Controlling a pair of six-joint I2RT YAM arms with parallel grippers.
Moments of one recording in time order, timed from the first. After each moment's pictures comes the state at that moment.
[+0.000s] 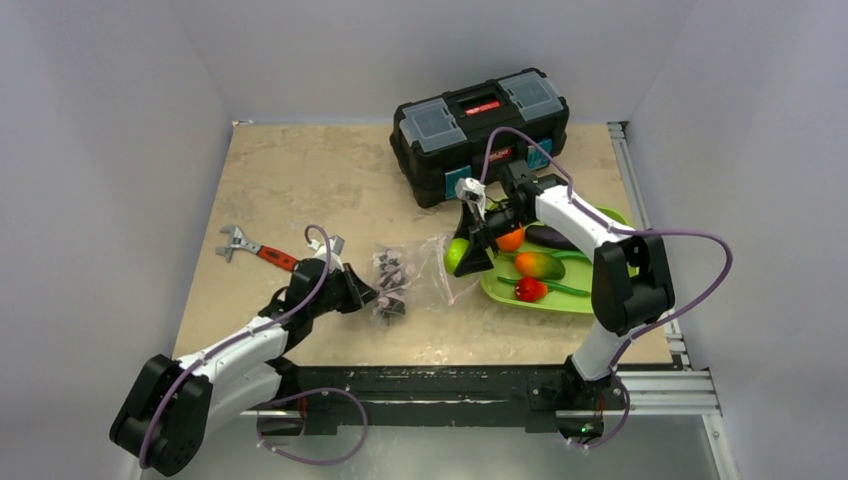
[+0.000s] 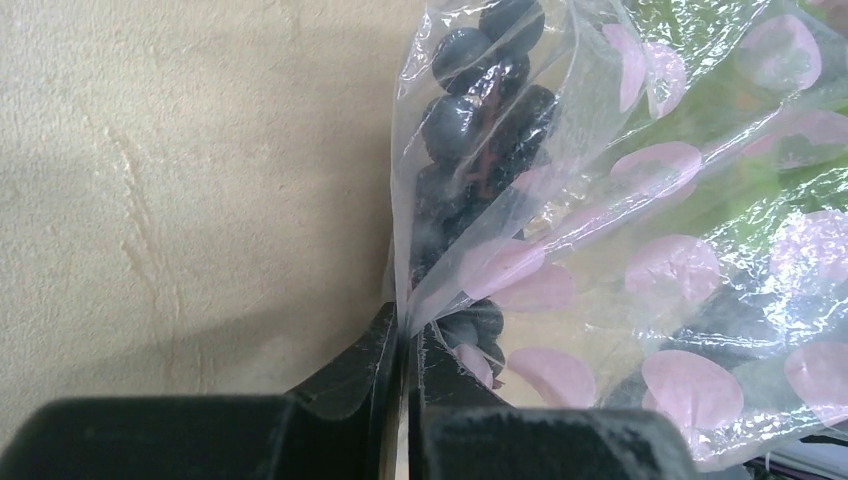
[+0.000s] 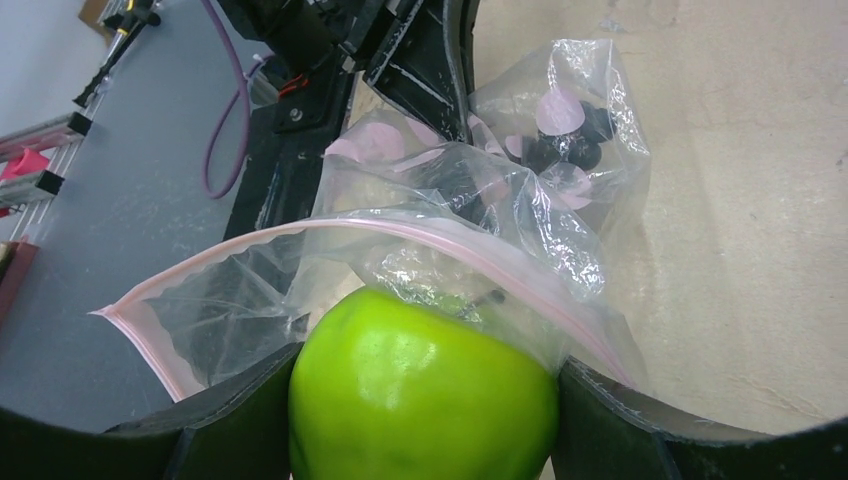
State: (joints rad) left arm -0.45 0.99 0.21 0.18 0.23 -0.76; right arm 0.35 1.72 1.25 -0.84 -1.20 -0.84
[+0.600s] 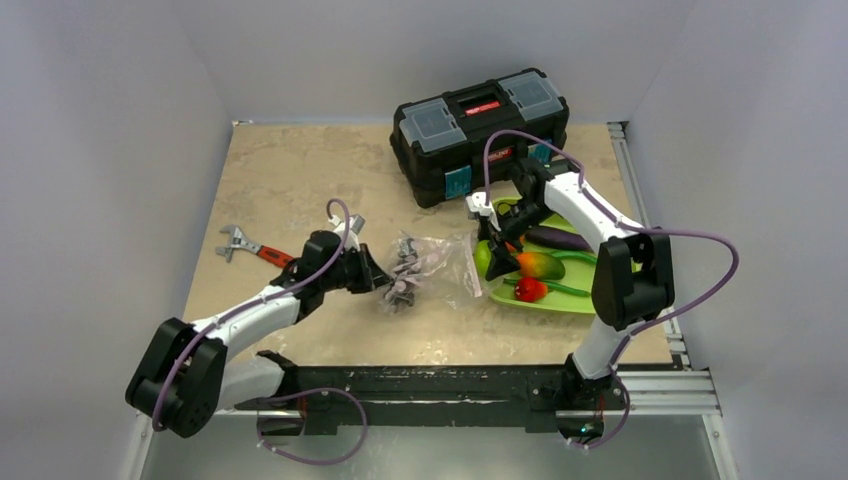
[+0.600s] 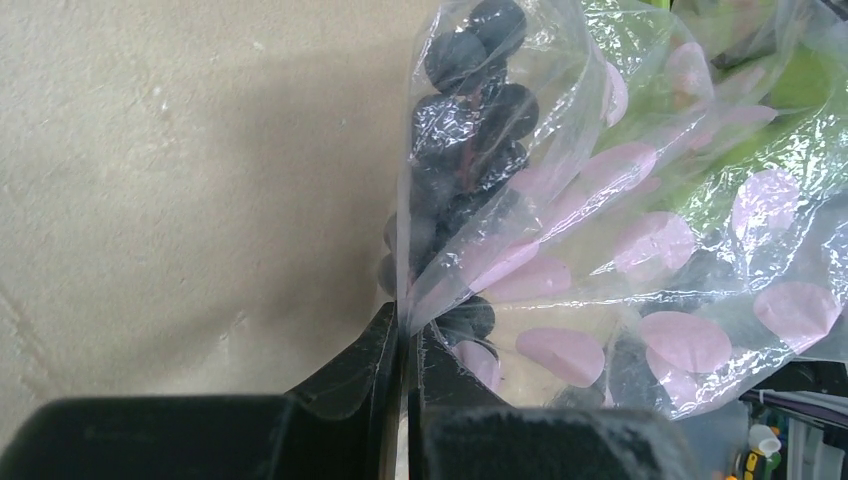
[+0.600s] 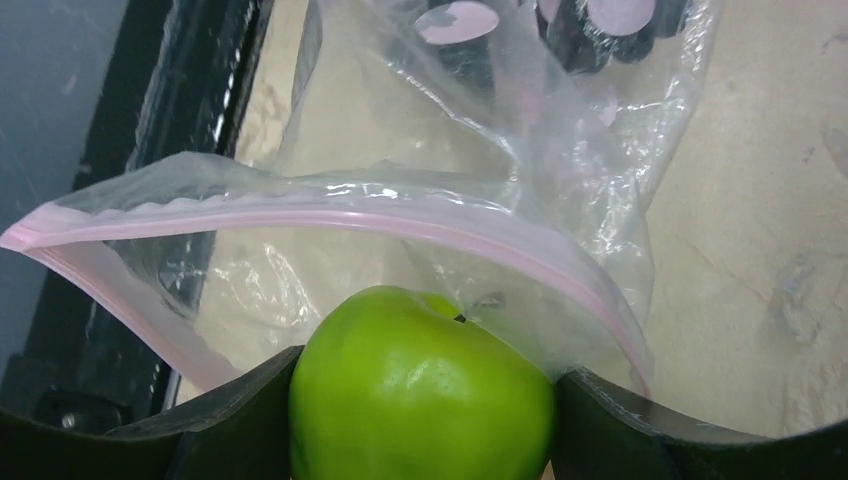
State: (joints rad) left arm -0.45 1.15 0.41 0.12 0.35 -0.66; right arm 0.28 1.75 1.39 -1.26 -0.90 -1.38
